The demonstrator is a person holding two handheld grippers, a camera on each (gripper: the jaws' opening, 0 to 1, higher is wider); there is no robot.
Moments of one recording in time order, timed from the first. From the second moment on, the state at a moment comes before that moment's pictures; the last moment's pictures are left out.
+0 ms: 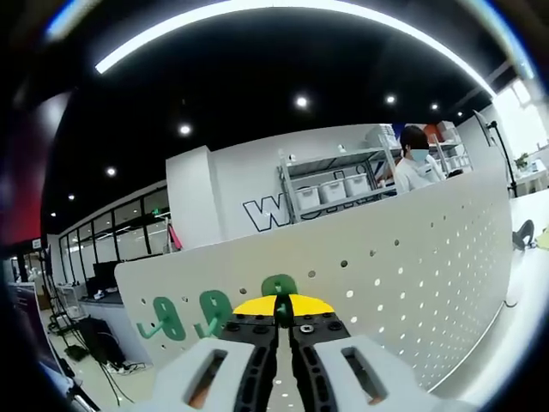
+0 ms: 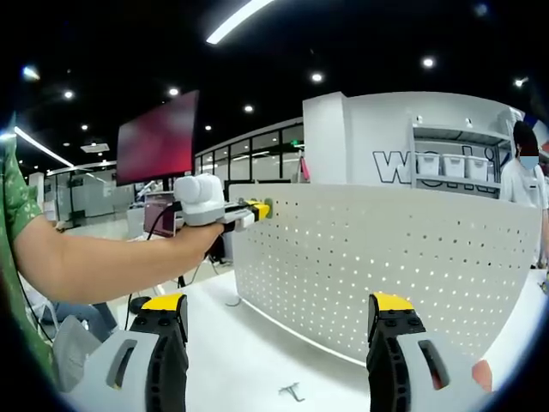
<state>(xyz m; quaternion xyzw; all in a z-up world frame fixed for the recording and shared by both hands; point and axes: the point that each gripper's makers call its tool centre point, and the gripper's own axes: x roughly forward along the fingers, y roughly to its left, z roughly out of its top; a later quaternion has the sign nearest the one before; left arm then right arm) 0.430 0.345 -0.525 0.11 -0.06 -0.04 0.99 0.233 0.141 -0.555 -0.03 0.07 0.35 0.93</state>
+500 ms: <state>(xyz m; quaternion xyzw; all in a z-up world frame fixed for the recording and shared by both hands) 0.428 0.347 -0.525 0.09 -0.06 -0.04 0.99 0.231 0.143 -0.554 -0.03 0.07 0.35 0.93</state>
